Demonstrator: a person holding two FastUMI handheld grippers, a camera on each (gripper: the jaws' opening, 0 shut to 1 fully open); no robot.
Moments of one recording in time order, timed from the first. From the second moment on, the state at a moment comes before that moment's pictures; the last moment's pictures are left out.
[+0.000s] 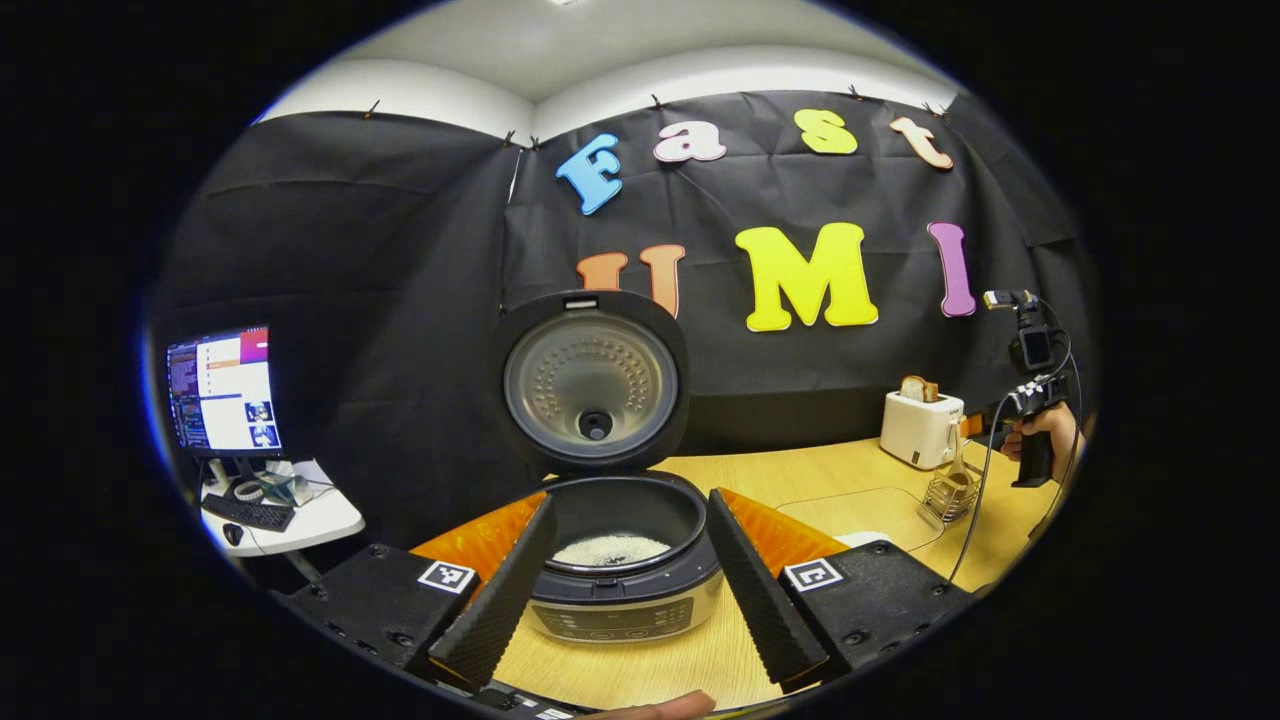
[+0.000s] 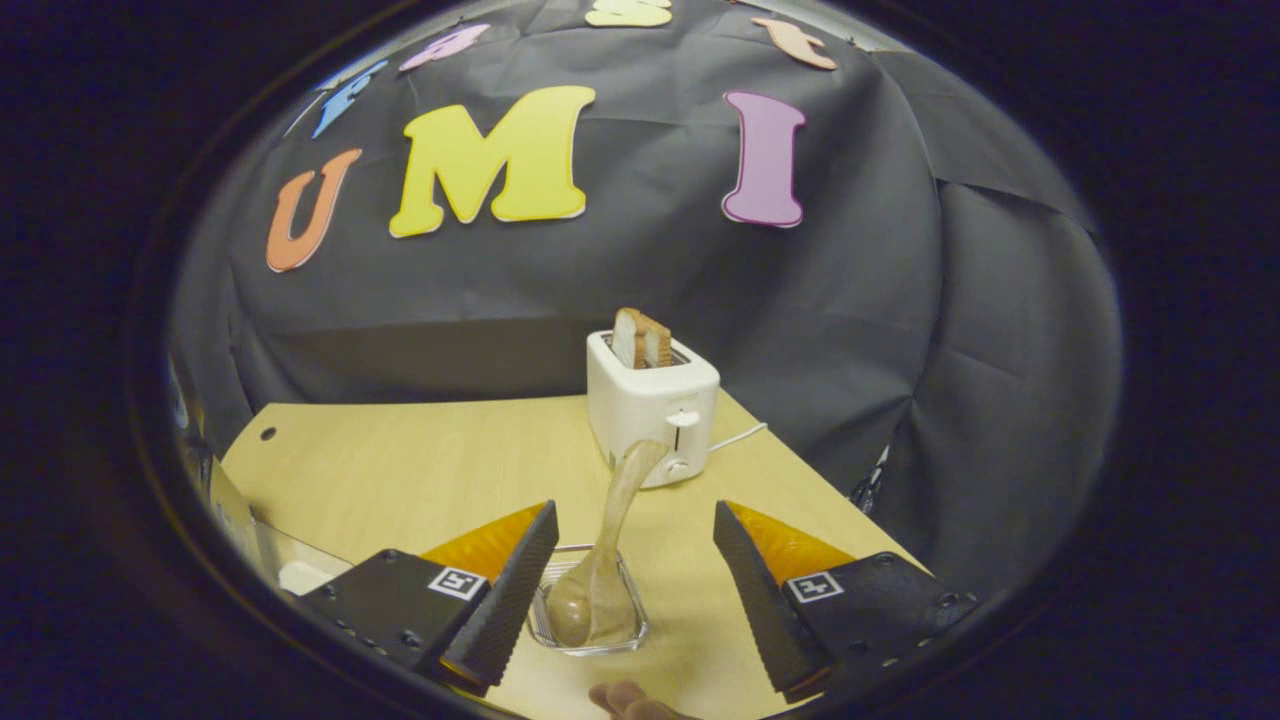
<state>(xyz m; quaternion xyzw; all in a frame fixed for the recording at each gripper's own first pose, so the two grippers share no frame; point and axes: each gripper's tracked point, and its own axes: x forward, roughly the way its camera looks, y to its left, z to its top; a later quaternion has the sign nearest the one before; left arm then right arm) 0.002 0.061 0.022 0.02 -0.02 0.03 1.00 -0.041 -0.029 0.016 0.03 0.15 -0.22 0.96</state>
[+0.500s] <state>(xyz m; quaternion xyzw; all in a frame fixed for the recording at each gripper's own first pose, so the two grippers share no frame) -0.041 0.045 0.068 0.02 -0.07 0.07 1.00 -0.131 -0.042 0.019 0.02 0.09 -0.17 0.98</state>
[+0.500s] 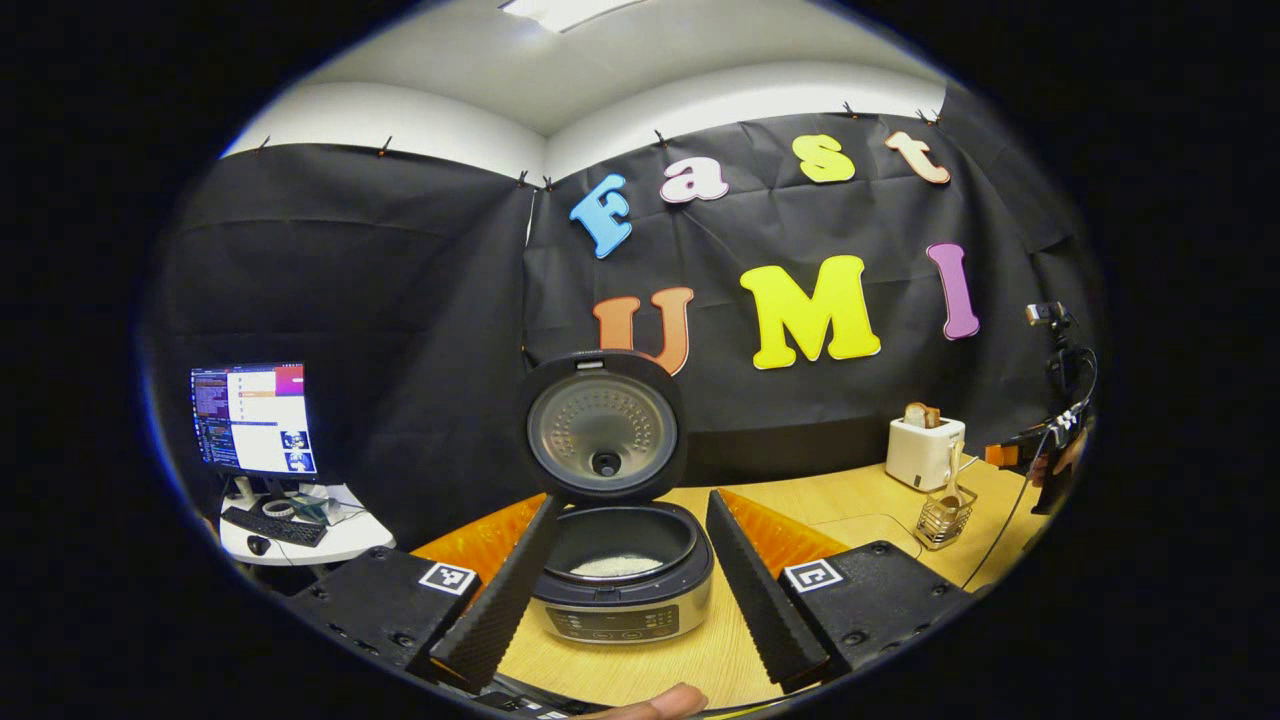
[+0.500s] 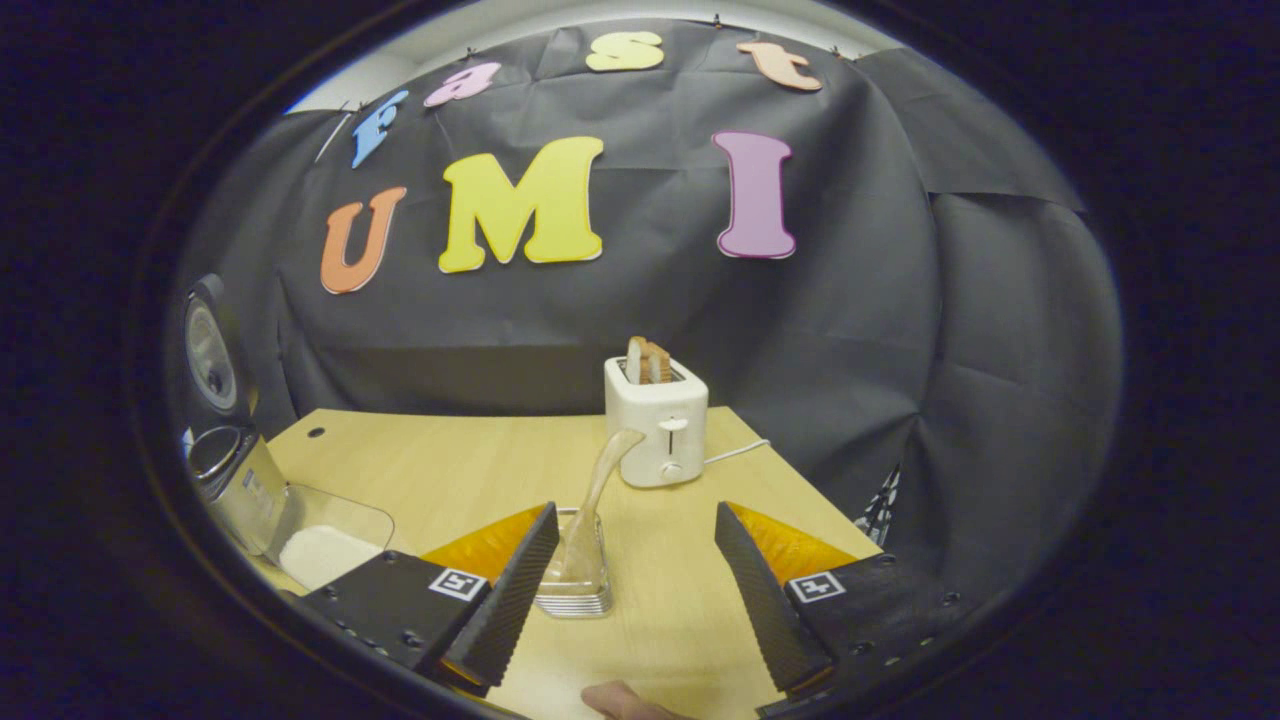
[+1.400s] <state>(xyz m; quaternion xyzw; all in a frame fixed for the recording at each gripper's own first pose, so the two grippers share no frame) -0.005 0.059 0.188 -0.01 -0.17 0.06 0.98 -0.271 0.034 -0.004 -0.02 0.01 -0.08 1.00</state>
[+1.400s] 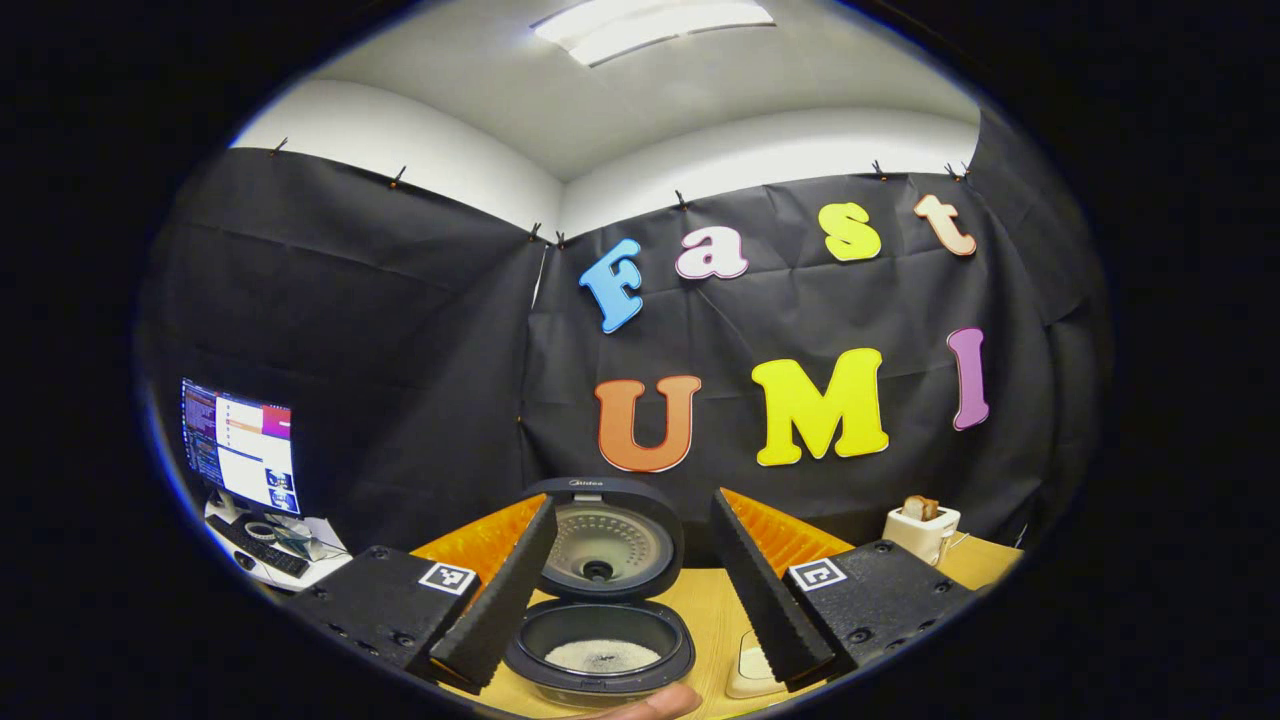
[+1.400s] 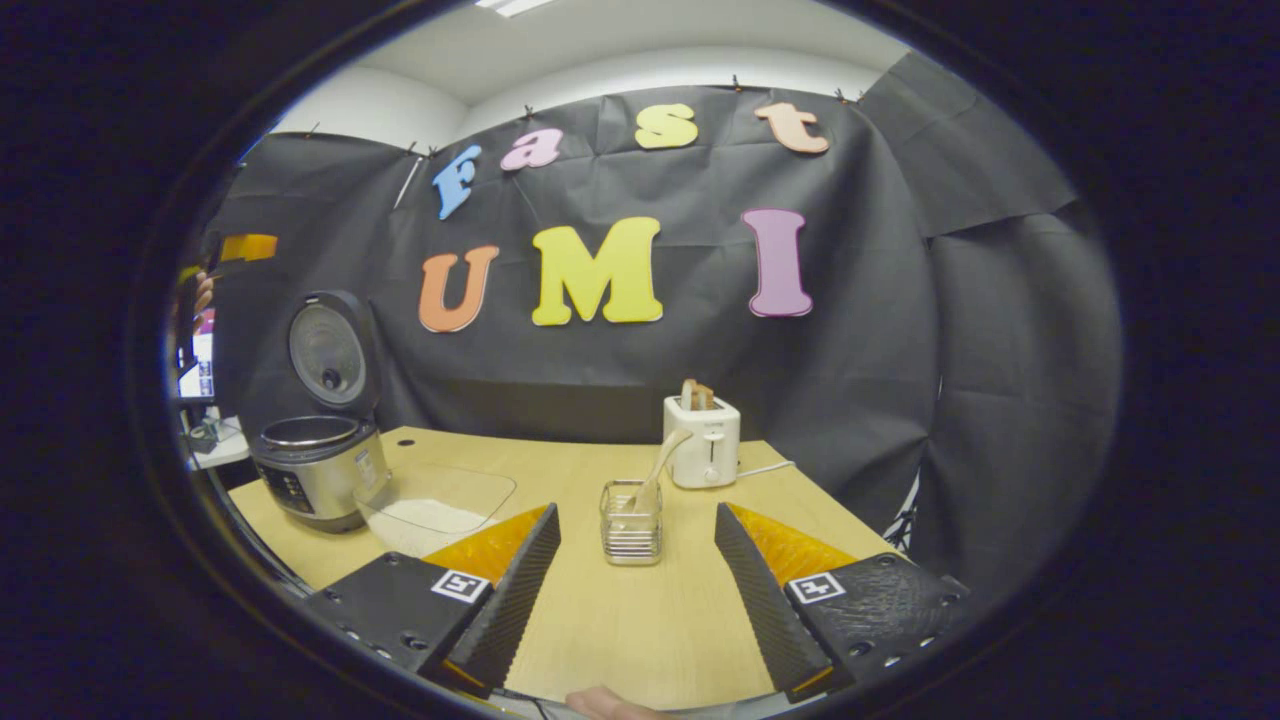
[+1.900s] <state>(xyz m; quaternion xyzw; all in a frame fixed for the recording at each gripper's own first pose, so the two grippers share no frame) 0.043 0.078 0.248 0.01 -0.23 0.04 0.97 -0.285 0.058 -0.003 -0.04 -0.02 -0.07 1.00</state>
